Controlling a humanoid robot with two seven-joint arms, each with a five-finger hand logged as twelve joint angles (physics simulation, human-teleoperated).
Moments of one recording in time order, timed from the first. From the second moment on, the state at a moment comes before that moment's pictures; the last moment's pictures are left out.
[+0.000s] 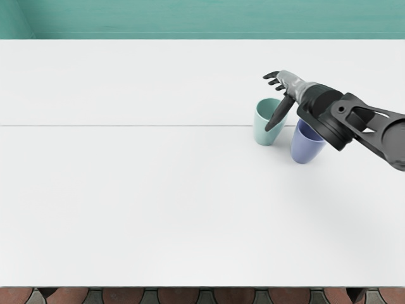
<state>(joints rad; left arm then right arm) 0.05 0.00 -0.03 -0.36 0.21 0.13 0.23 1.09 -0.42 0.34 1.21 -0.92 -0.22 -0.61</state>
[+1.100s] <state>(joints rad) 0.05 0.00 -0.03 -0.36 0.21 0.13 0.23 1.11 -0.41 0.33 1.17 -0.91 -0.10 -0.61</state>
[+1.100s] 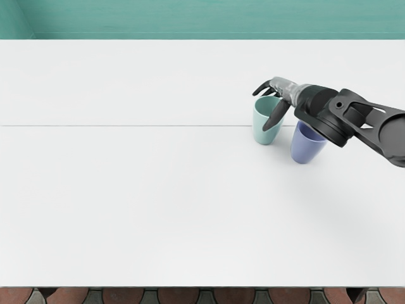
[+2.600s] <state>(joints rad) 0.05 0.00 -0.03 -0.36 0.21 0.13 0.23 1.38 -0.83 0.36 1.39 -0.60 0.34 -0.61</state>
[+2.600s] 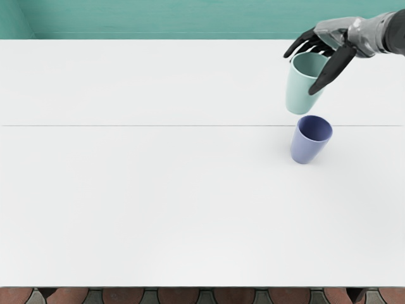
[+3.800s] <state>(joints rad) 0.05 0.00 -0.03 -0.36 0.21 0.13 0.23 1.28 -0.98 0.35 1.56 -0.60 0.25 -0.61</state>
